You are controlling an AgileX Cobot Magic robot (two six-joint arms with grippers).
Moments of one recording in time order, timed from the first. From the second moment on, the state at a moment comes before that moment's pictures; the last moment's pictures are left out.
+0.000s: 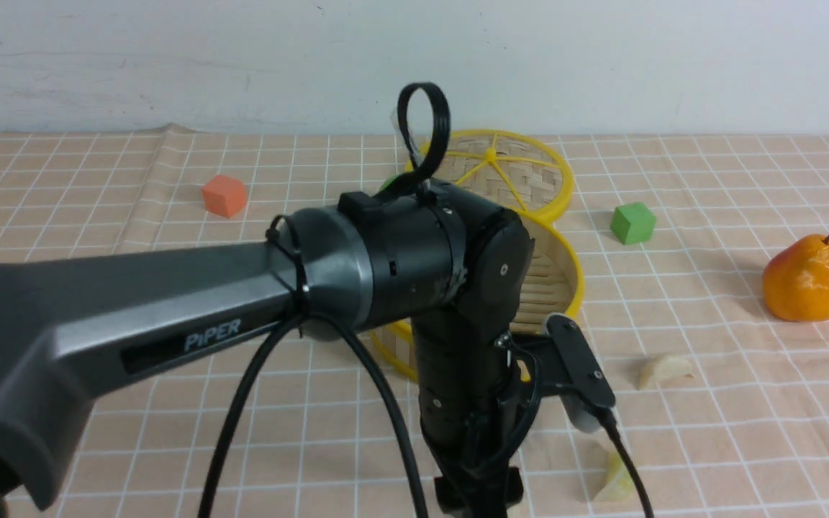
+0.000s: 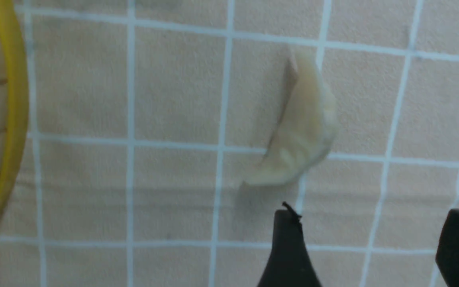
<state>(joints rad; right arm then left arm) 0.56 0.61 -0.99 -0.12 1.21 0.04 -0.82 1.99 -1.55 -0.14 1.09 0.66</state>
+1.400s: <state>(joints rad) 0.56 0.63 -0.99 -0.11 1.17 0.05 -0.62 2.40 -2.28 -0.01 1.03 -0.15</state>
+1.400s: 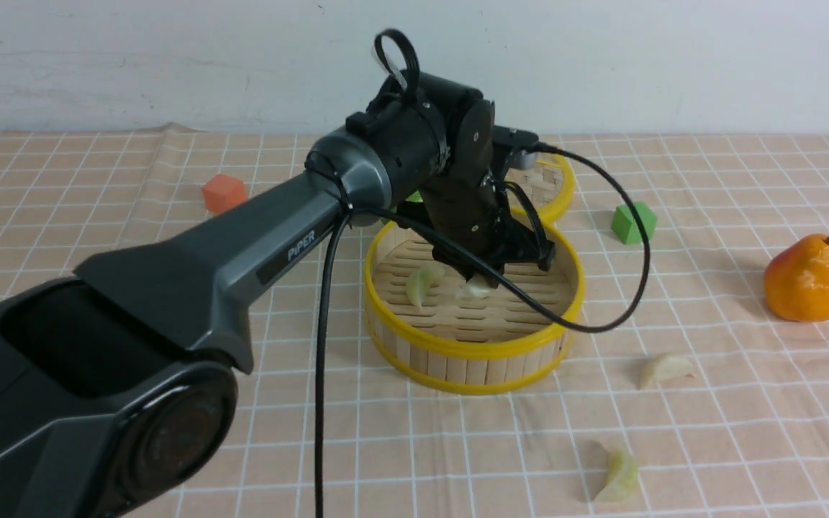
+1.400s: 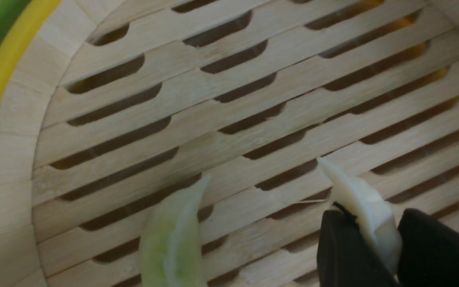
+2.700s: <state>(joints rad) 0.56 1.34 -0.99 0.05 0.85 0.26 -0.53 1.51 -2.02 0.11 1.25 -0.12</state>
